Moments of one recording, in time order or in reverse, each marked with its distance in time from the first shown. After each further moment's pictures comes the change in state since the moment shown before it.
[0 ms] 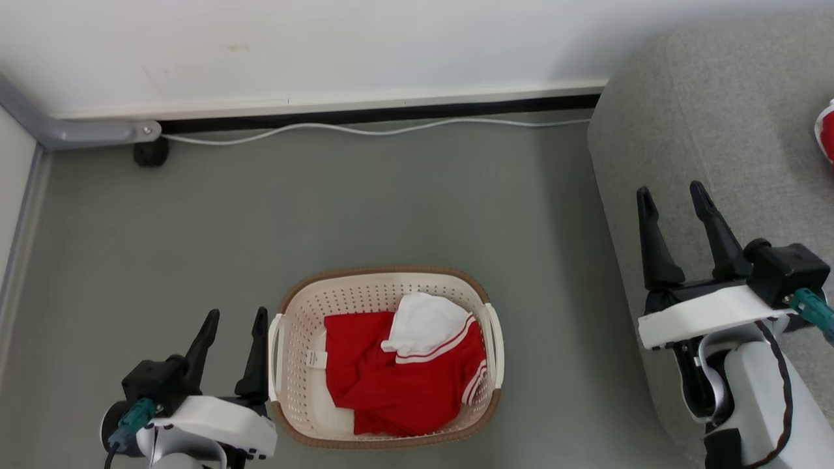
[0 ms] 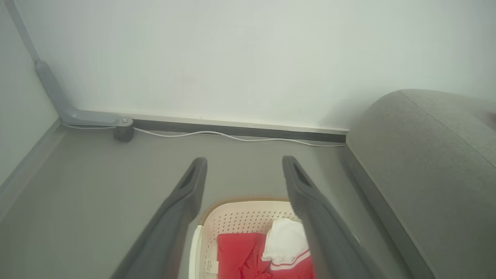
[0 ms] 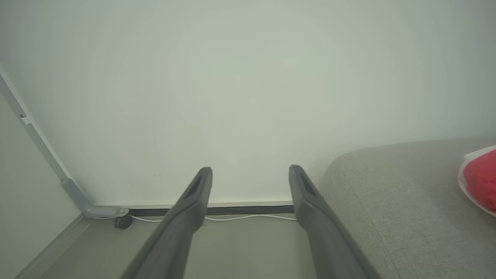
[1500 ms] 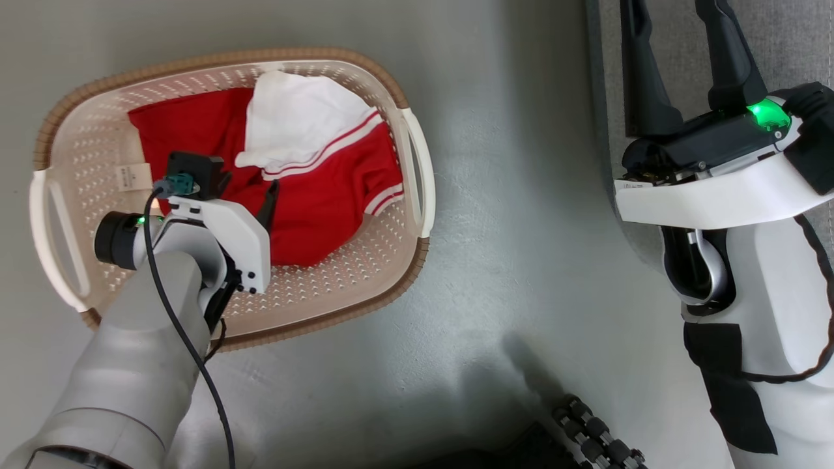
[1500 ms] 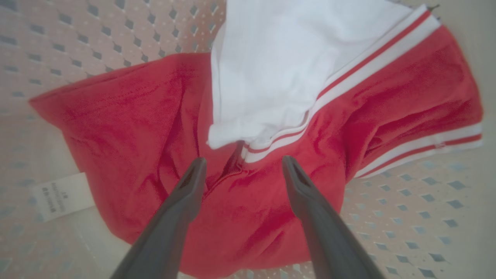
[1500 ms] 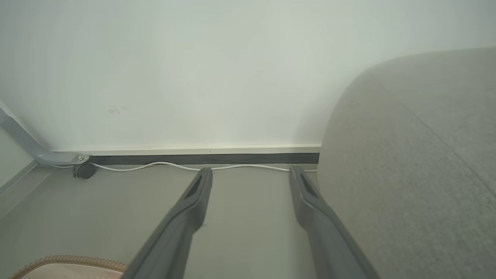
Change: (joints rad) left arm -0.816 0.084 -0.570 0.823 -0.251 0.000 0.120; right arm -0.321 0.030 0.105 -0.233 0.036 0.000 0.000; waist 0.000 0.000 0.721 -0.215
